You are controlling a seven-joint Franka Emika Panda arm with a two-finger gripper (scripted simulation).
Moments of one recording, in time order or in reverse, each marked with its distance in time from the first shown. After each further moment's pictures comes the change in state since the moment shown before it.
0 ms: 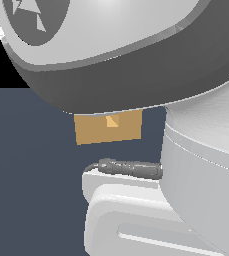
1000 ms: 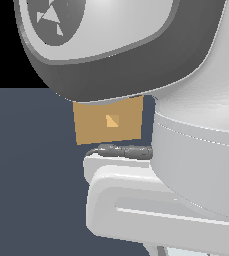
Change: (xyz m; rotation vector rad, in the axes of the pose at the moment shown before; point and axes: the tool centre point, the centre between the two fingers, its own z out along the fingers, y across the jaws) arm 0.020 -0.006 -0.004 0.004 0.000 -0.042
